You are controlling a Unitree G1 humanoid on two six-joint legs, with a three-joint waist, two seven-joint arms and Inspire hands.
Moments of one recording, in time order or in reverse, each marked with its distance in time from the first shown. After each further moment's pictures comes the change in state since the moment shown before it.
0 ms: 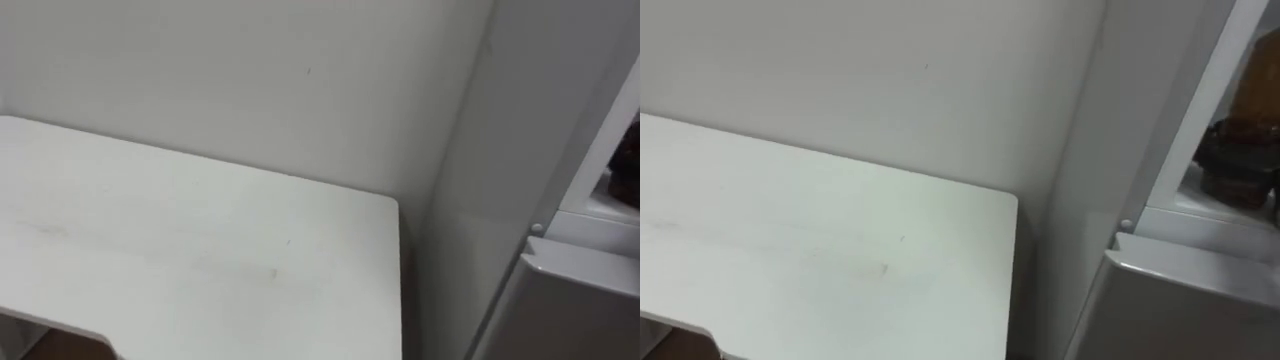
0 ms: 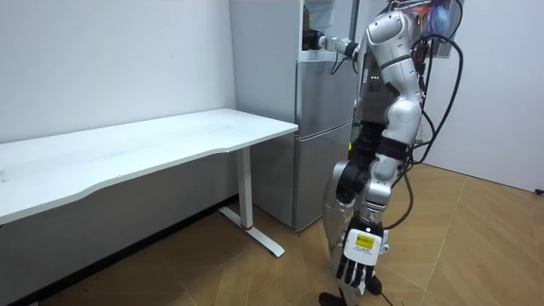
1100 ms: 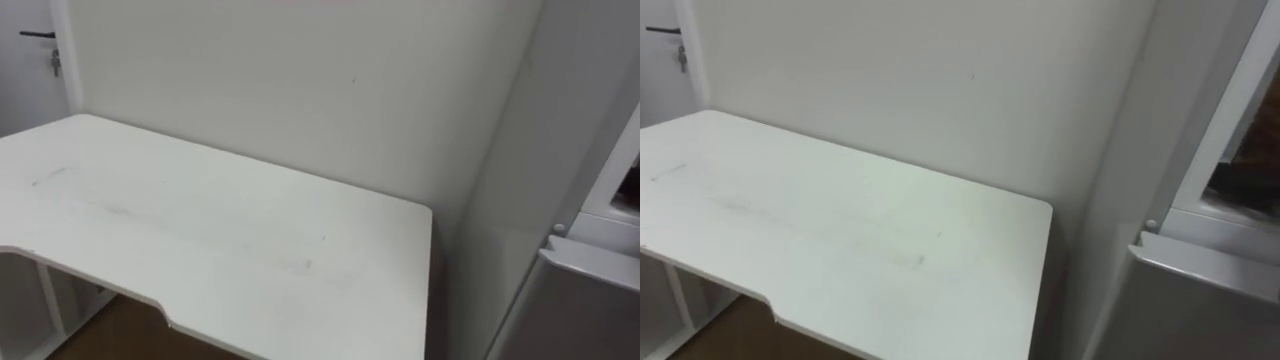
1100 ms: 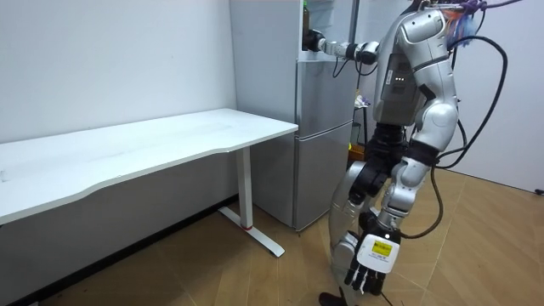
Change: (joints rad) left arm -0.017 0.086 -0.103 -0.098 -0.070 0.028 0.003; right arm -0.077 -0.005 0.147 0.311 -0.003 -0.243 -0.051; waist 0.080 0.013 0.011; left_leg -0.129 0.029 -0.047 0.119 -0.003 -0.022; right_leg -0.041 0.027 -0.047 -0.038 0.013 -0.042
